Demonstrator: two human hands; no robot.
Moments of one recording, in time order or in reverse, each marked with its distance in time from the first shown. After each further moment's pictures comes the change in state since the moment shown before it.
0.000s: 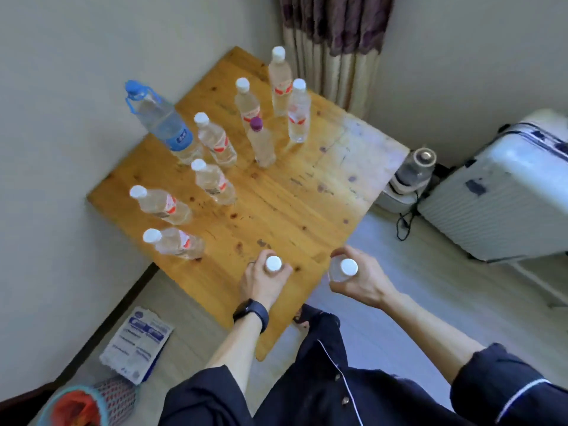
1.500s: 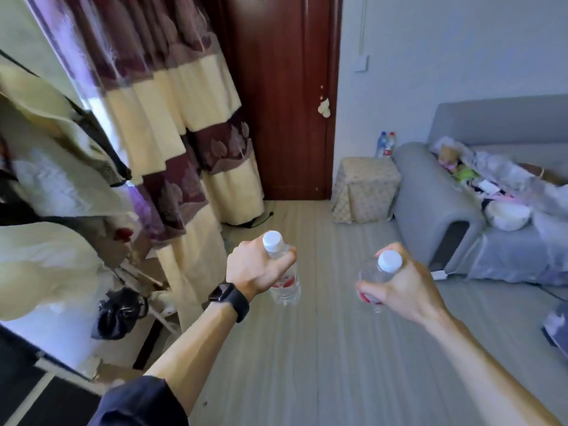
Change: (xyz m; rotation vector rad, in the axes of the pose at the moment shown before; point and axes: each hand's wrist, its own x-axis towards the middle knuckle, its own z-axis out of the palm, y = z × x) left_hand -0.887 0.479 0.560 0.457 -1.123 2.168; right_hand -0.892 0.339 -0.216 0.486 2.088 1.449
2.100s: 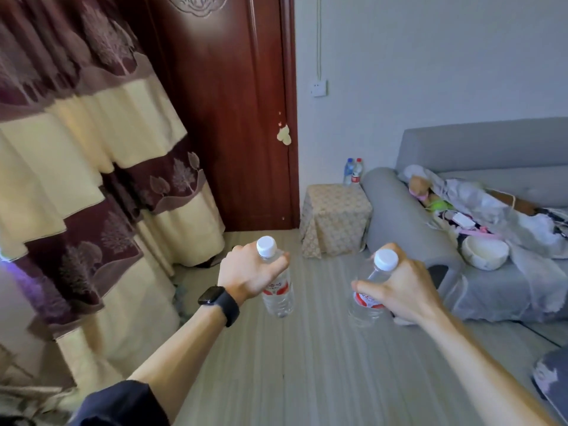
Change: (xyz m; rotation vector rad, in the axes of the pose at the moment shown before) left_hand 0.295 0.133 0.118 -0.020 -0.095 0.108; right_hand 0.313 0.053 -0.067 -0.085 0.092 -0.005
